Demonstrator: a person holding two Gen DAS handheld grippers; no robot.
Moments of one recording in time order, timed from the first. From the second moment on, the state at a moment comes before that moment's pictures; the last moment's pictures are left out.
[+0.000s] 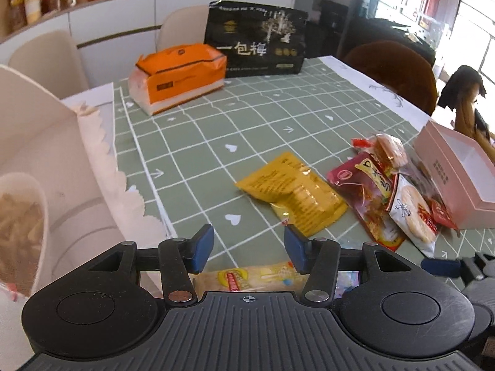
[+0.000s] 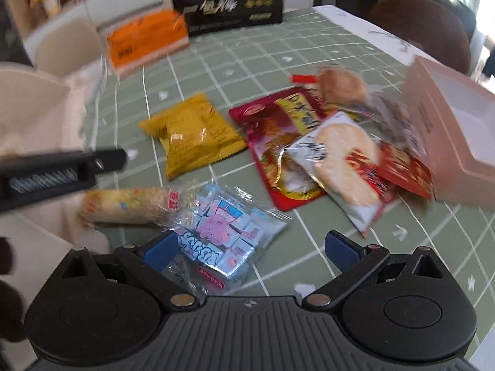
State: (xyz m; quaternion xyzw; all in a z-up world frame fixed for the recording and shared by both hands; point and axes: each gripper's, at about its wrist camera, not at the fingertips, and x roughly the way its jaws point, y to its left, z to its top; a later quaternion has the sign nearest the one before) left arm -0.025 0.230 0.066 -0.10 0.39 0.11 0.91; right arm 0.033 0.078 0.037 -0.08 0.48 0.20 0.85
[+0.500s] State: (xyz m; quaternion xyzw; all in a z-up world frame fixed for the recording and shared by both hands) left arm -0.047 0.176 0.030 -0.18 0.41 -0.02 0.90; right arm 0.059 -0.051 0.038 -0.06 0.48 0.08 0.87
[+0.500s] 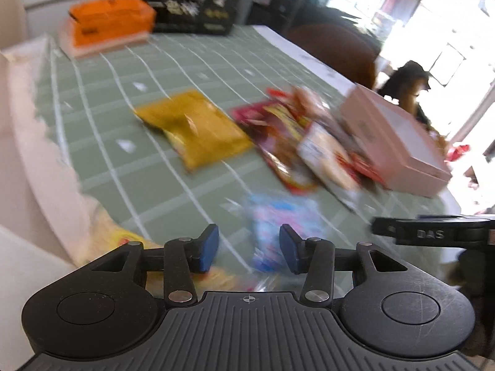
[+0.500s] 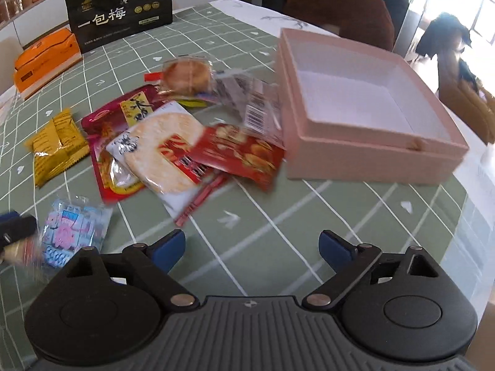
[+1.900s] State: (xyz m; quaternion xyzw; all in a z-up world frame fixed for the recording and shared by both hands) left arm -0.079 0.156 0.036 -0.16 0.45 0.06 0.88; right arm 0.033 -0.012 0.053 -0.06 0.49 0.20 0.85
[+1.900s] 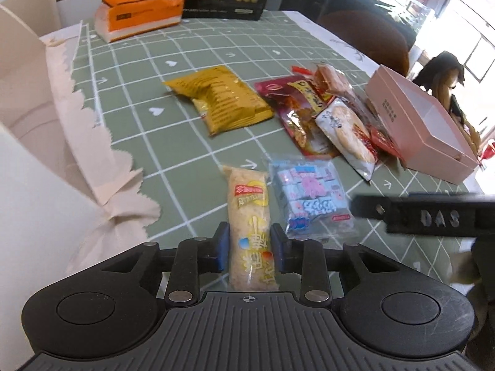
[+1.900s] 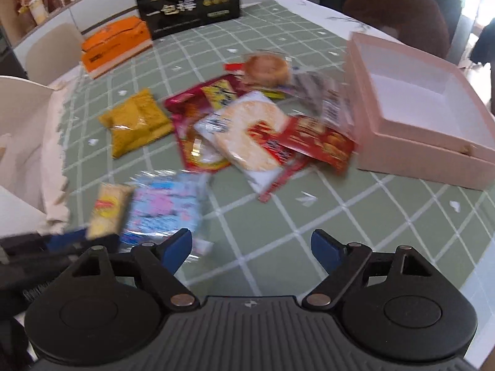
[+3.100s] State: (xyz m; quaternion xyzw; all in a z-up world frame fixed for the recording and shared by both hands) left arm -0.017 0.020 0.158 -0.13 0.33 -0.14 0.93; right arm 0.036 -0.206 0.139 0.02 0.47 0.16 0.87
